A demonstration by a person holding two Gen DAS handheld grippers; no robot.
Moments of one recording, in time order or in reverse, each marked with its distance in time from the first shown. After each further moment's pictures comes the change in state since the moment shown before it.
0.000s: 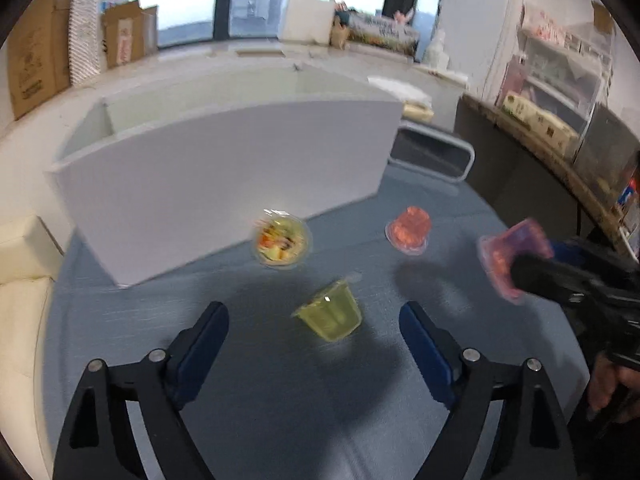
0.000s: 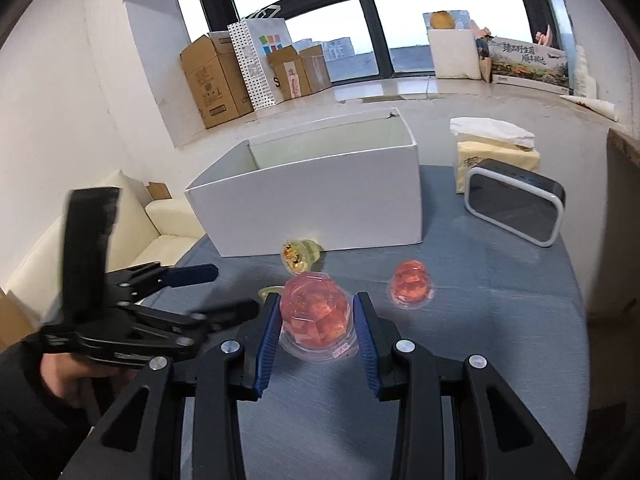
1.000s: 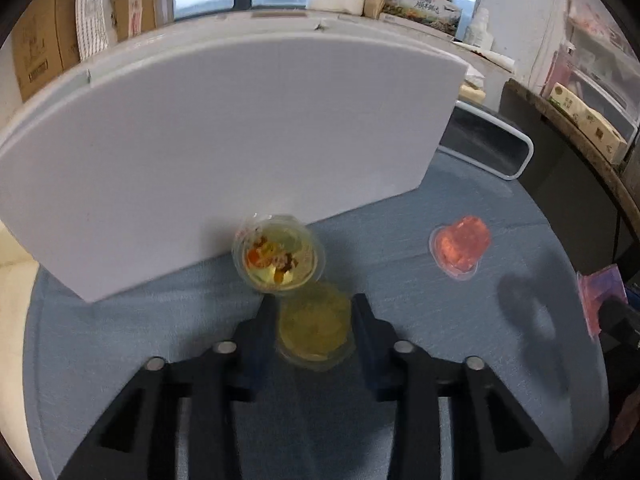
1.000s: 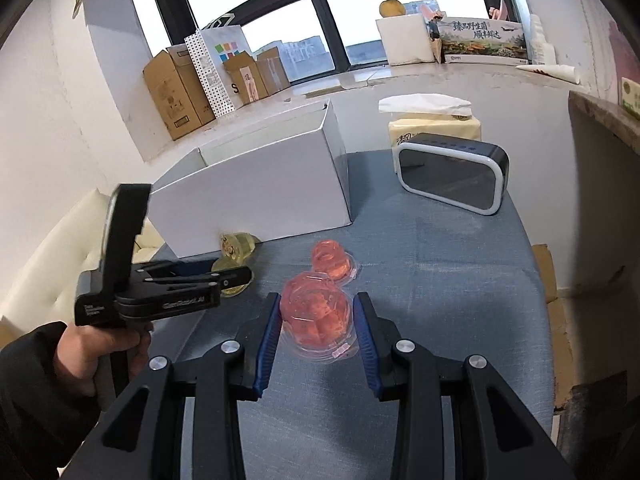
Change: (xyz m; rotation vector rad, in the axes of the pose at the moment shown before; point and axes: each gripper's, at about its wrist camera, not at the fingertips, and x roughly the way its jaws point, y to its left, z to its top) left arm 0.062 0.000 0.024 -0.081 0.076 0.096; right arm -0.012 -0.063 -0.012 0.101 0.005 -0.046
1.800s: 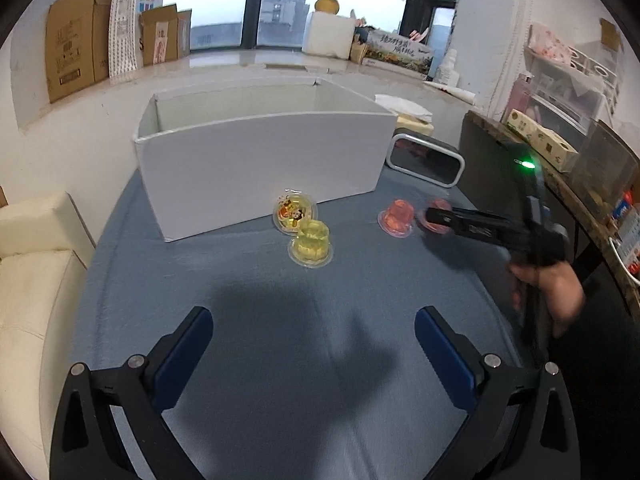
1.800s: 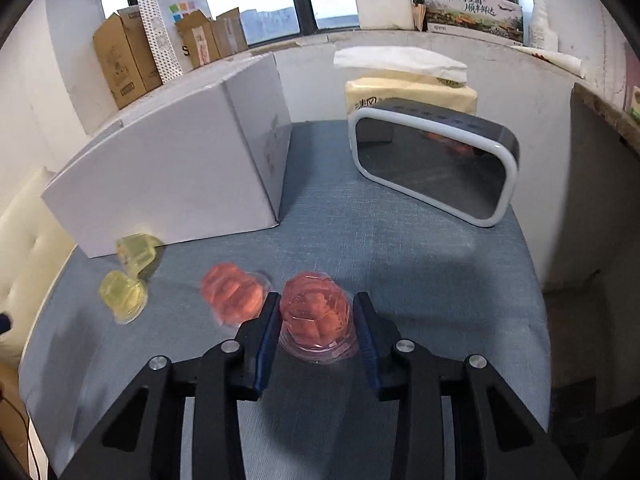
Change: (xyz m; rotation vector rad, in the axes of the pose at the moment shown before) left arm -0.122 0.009 -0.063 -0.008 -0.111 -0.059; right arm 0.084 -0.041 0.029 -0.033 0.113 -0.158
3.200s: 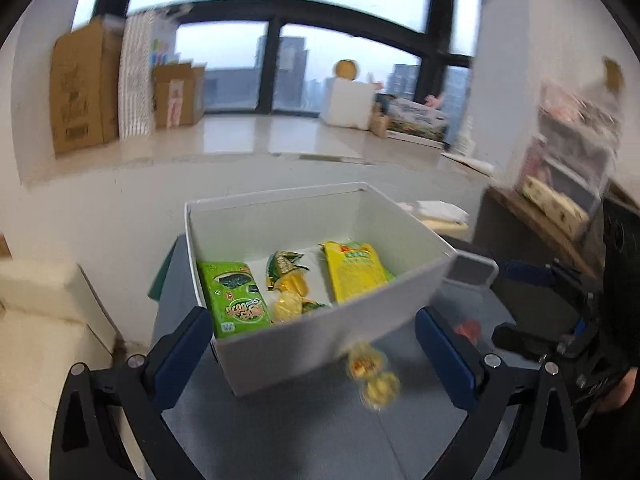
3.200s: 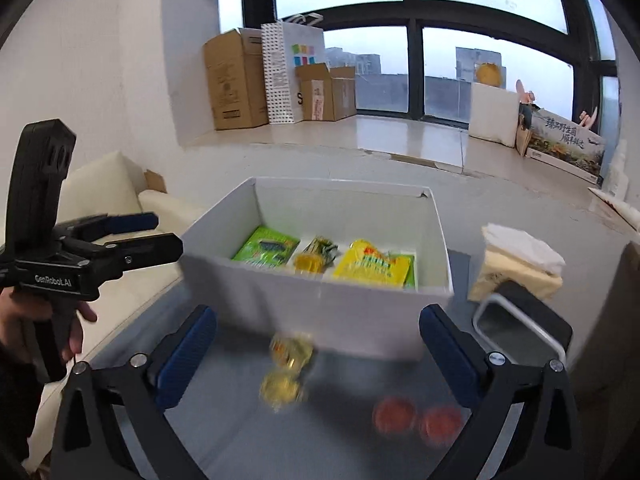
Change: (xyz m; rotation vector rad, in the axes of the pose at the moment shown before) left arm -0.027 0.072 0.104 0.043 -0.222 0.019; right arm -0.077 0.133 0.062 -0.266 -0.190 0.155
